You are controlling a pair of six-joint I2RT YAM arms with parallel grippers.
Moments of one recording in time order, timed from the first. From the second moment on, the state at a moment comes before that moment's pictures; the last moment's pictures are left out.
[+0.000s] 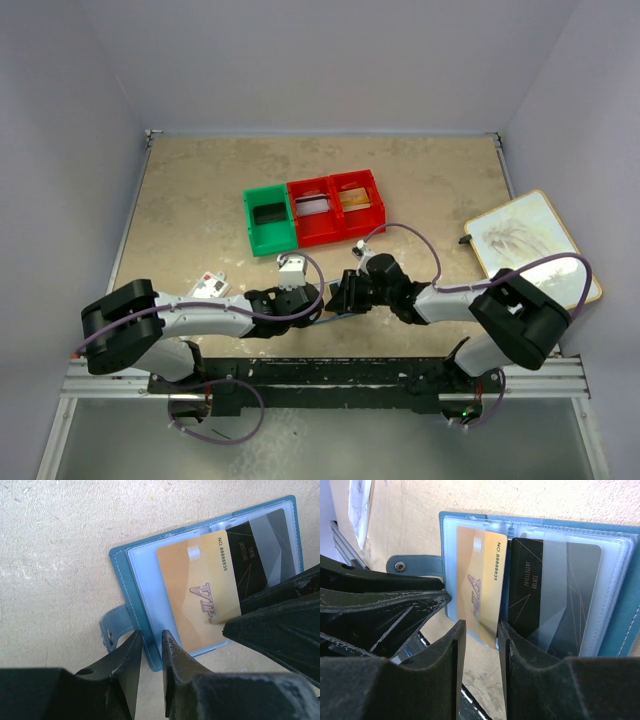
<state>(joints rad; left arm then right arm) -1.17 1.41 0.62 -0.23 -0.51 -1.04 0.78 1.47 0.40 0.40 -0.31 0.85</state>
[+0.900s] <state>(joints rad) -1.18 1.39 0.62 -0.27 -0.52 -1.04 0.78 1.47 0.40 0.42 -0.31 0.91</state>
